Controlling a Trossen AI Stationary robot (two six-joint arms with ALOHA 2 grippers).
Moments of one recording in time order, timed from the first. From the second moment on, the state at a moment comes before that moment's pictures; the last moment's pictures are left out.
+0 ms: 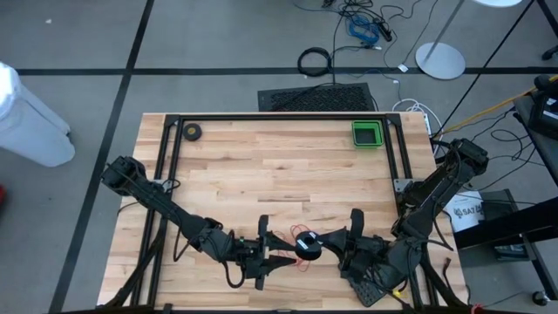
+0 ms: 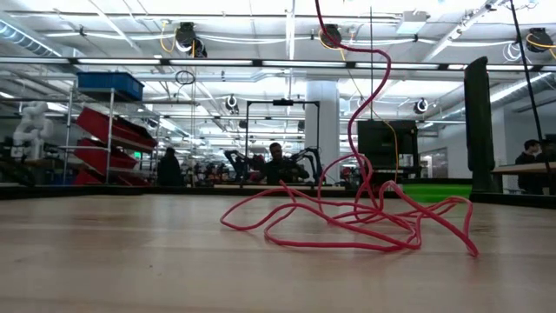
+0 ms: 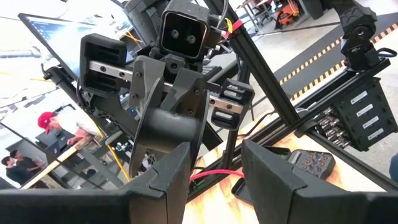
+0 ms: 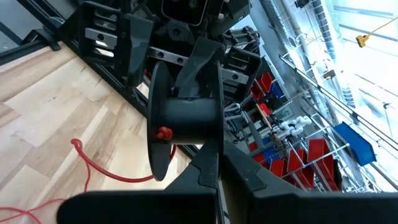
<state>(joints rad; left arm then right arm) -0.58 1.70 1.16 0.59 -0.46 0.66 0.84 1.41 1.03 0.28 1.04 -0.79</state>
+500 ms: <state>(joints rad) -0.61 1.70 1.16 0.58 -0.62 0.73 0.84 1.41 1.03 0.26 1.04 -0.79</state>
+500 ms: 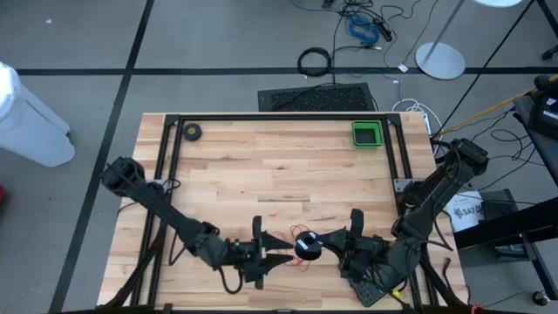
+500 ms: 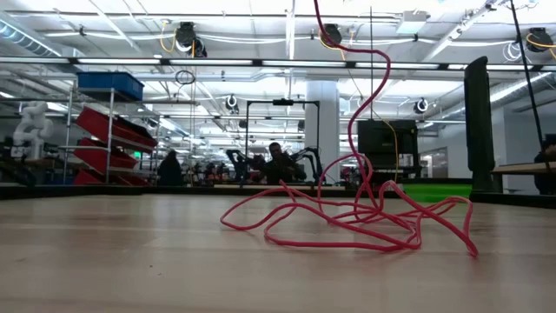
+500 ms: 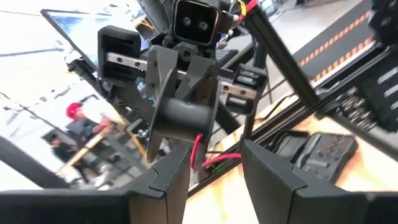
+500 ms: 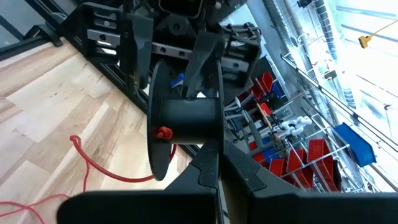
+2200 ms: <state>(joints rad) -0.63 1.70 1.19 0.59 -0.70 0.79 0.76 1.41 1.03 0.22 0.75 -0.67</state>
